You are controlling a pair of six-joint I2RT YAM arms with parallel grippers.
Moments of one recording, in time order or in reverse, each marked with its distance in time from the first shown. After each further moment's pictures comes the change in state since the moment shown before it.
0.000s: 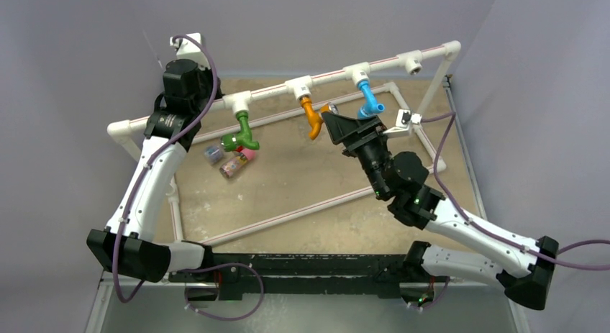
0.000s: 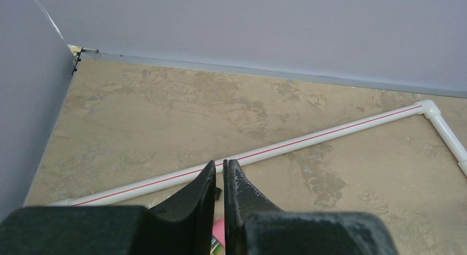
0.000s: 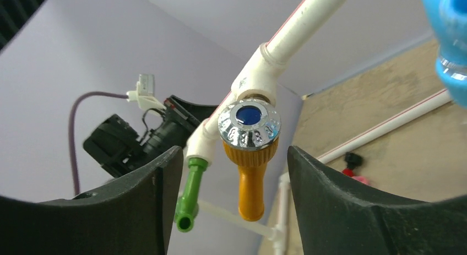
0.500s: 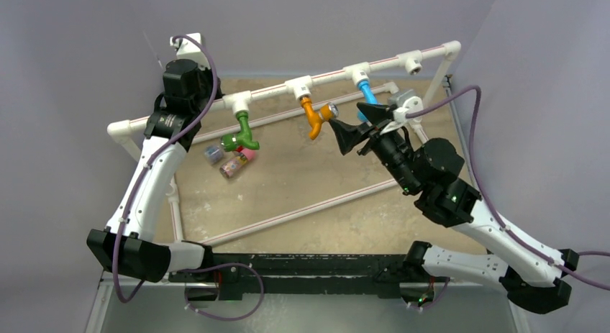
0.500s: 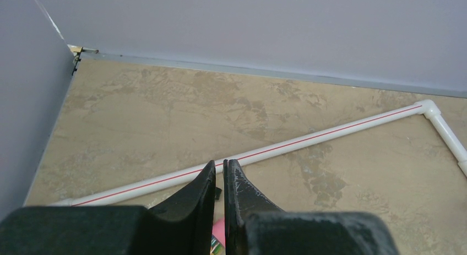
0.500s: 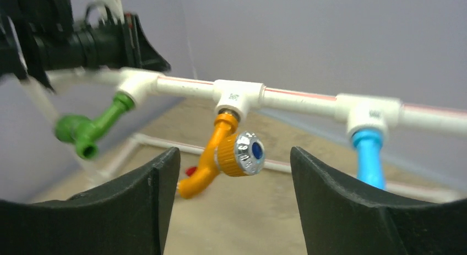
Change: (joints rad) left arm 0.000 0.000 0.000 0.000 0.000 0.000; right arm -0.002 -0.079 0.266 -0.373 -0.183 -0.875
